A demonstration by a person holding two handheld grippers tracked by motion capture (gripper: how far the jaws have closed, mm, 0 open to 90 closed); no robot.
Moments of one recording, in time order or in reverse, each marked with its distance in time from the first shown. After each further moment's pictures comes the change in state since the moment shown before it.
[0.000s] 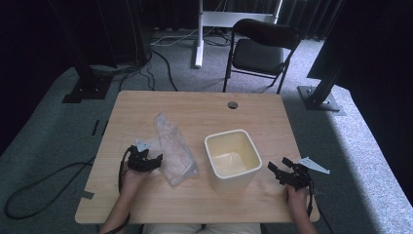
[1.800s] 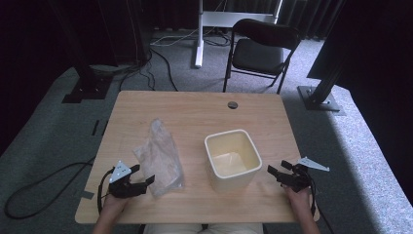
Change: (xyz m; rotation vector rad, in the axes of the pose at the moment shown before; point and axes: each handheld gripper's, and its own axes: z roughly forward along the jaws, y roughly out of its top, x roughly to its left) left arm 0.023 -0.066 -0.078 -0.266 -0.294 0.053; right arm -0.001 0.002 -0.005 0.114 0.051 0.008
